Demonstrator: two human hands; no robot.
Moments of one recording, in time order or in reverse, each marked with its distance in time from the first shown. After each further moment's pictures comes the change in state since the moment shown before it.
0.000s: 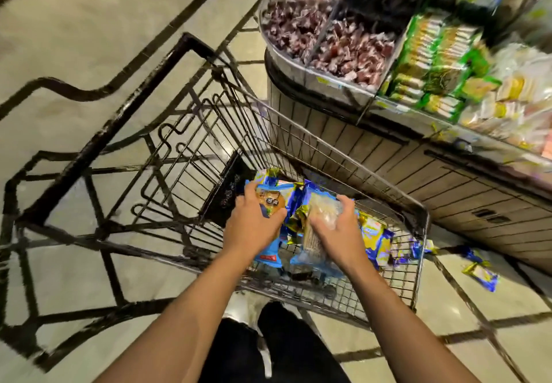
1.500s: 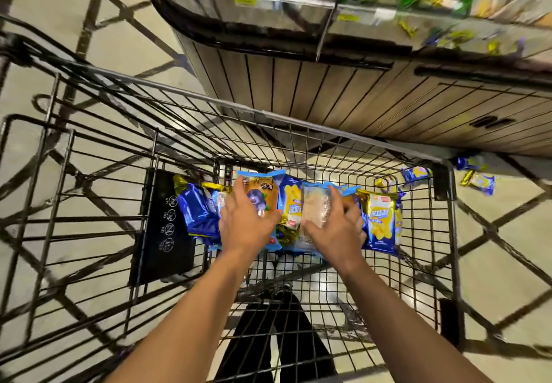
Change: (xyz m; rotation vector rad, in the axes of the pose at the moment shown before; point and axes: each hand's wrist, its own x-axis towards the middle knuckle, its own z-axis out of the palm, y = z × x) left_hand 0.158 -0.019 0.152 0.139 -0.274 -0.005; right_hand 0.124 0.116 0.062 -0.248 0.128 0.399
